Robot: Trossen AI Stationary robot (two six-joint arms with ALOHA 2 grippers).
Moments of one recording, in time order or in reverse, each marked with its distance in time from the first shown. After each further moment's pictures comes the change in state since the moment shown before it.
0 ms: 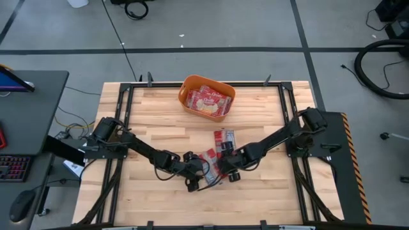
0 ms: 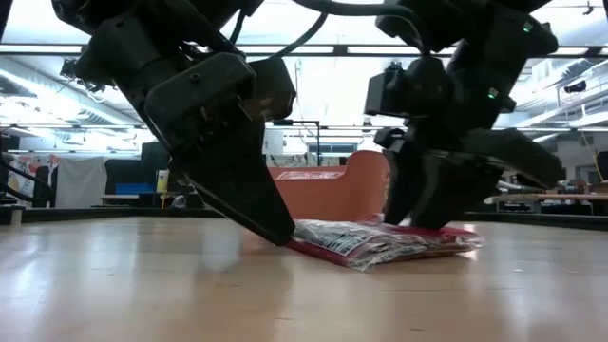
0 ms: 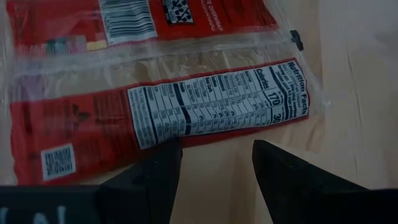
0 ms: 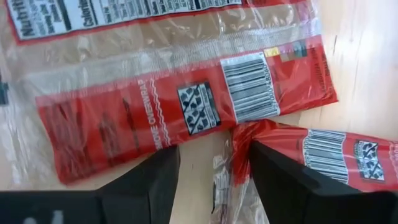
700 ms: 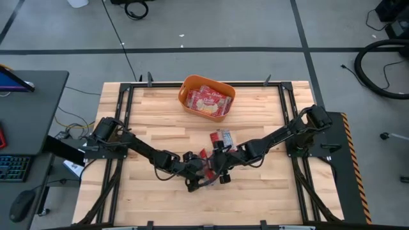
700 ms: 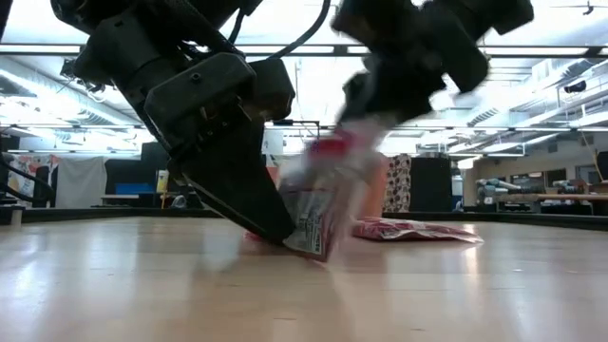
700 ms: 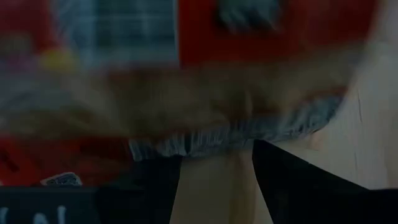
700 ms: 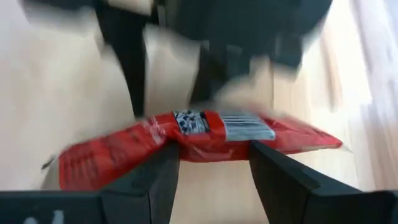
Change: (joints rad) left arm 0.000 0.001 0.000 0.002 -0.006 -0.010; right arm -0.008 -0.072 0.057 0.189 -0.011 -0.012
